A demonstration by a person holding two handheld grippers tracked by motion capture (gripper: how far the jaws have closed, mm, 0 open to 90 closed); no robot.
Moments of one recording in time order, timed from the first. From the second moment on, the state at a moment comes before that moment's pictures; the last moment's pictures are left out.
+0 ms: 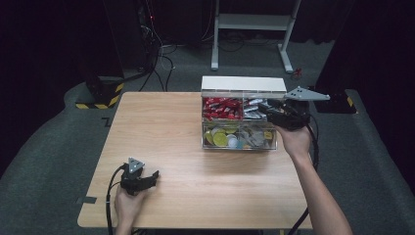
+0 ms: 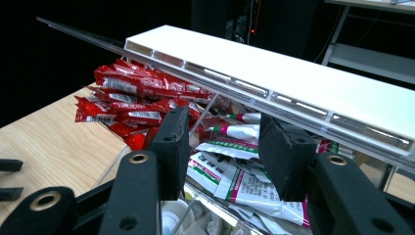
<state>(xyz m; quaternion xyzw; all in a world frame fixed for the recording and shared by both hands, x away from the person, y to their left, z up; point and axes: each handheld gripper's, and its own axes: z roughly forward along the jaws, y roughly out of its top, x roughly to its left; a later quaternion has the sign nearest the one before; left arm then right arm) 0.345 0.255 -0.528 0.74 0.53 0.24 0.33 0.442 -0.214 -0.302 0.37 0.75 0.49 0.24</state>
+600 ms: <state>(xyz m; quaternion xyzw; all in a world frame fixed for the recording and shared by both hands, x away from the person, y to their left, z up) 0.347 0.254 -0.528 0.74 0.54 0.24 0.34 0.455 -0.209 -0.286 0.38 0.74 0.50 0.25</state>
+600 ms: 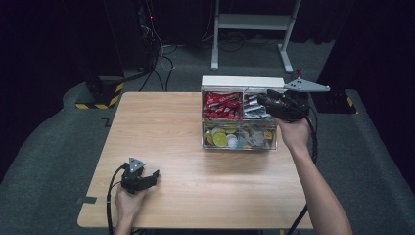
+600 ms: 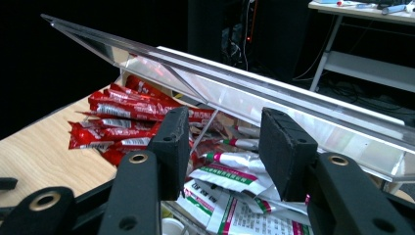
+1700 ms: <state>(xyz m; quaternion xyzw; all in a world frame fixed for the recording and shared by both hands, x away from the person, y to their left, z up) 0.365 0.230 -0.496 0.73 0.50 0.22 0.42 0.465 -0.201 -0.276 0.37 0.75 0.49 0.24</state>
